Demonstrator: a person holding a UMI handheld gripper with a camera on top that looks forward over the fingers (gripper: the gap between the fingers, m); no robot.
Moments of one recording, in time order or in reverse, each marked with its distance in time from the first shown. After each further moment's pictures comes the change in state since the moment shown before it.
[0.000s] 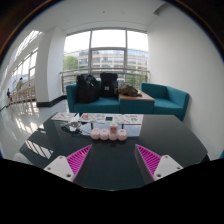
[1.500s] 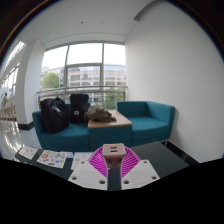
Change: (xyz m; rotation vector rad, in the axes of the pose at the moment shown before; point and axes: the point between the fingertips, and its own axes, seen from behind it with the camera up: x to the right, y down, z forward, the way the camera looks) arm 0.195 -0.163 0.170 0.198 0.209 0.085
